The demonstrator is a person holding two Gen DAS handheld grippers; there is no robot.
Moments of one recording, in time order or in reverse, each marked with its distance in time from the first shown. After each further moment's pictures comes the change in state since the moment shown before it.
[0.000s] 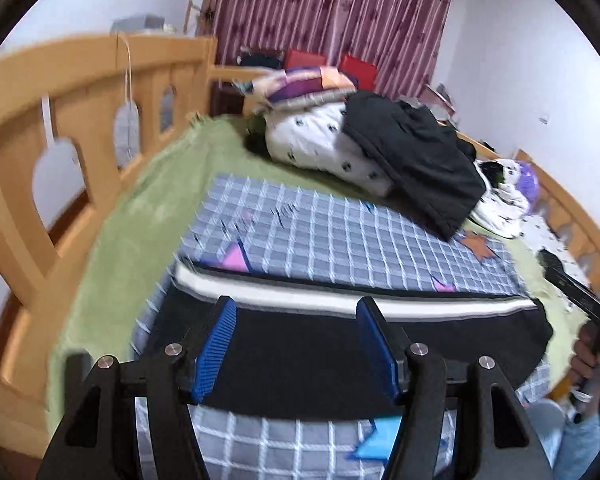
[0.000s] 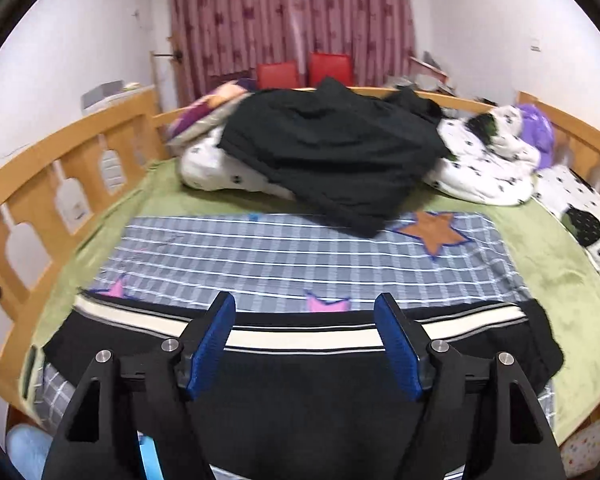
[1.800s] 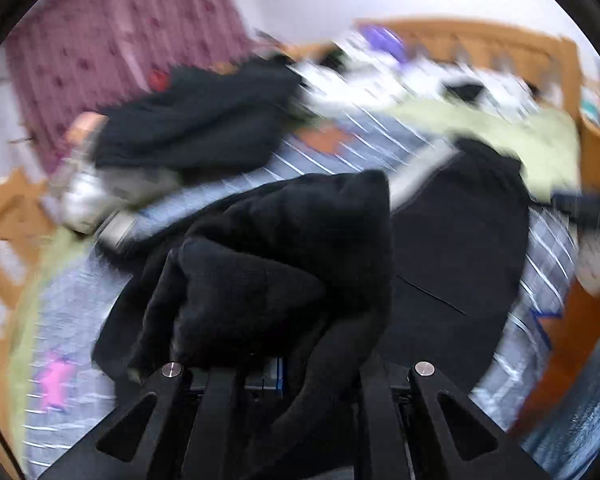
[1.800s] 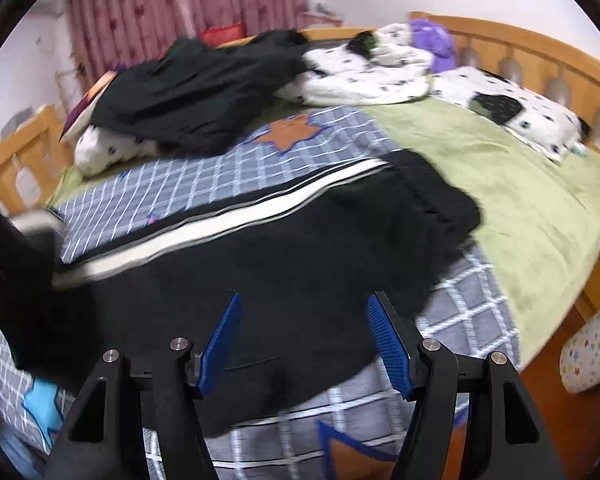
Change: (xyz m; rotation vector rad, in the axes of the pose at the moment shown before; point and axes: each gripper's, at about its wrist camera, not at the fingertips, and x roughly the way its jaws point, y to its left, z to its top) left arm 0.163 -0.382 -0.141 0.714 0.032 -0.095; right arm -0.005 -0.208 -0.163 0.294 0.084 -0.228
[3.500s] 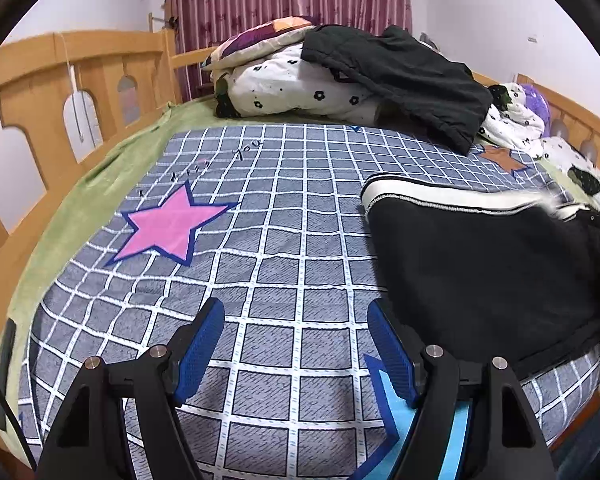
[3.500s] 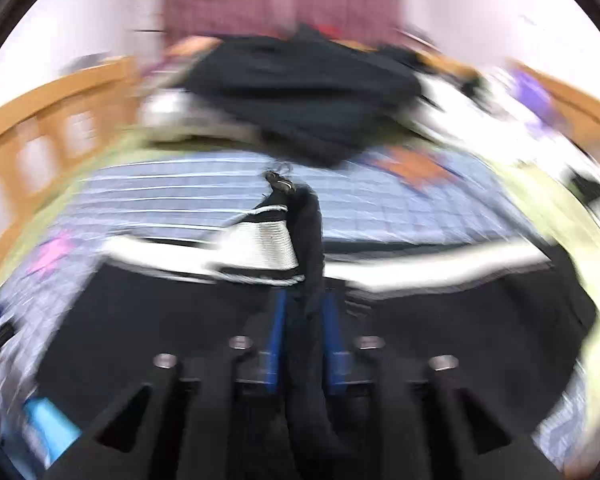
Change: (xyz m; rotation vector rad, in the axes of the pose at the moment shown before) left arm -0.054 0.234 -0.158 -0.495 0.013 0.248; right arm 0.063 0.129 0.028 -0.225 0.002 0.075
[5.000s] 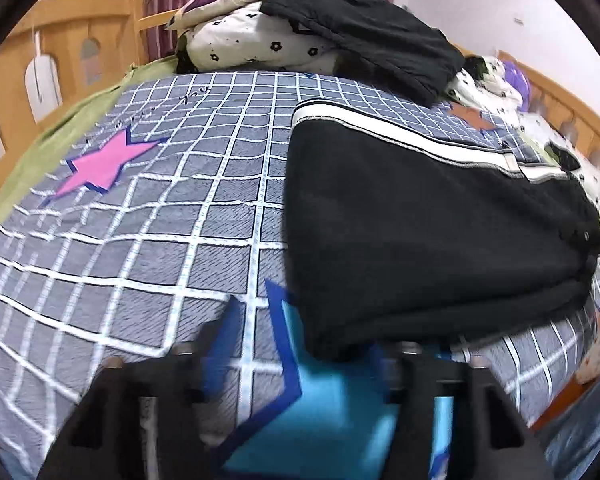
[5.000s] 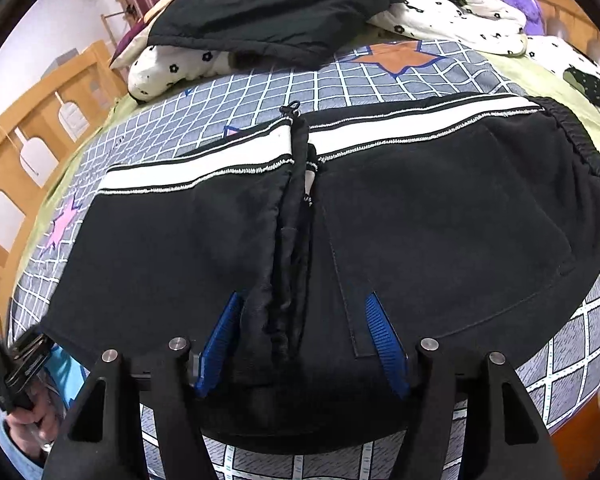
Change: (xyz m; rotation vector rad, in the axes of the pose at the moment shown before) left arm 0.006 -0.047 -0.043 -0.017 0.122 -0.130; right arm 0.001 -0.015 -0.066 0.091 0.229 0.162
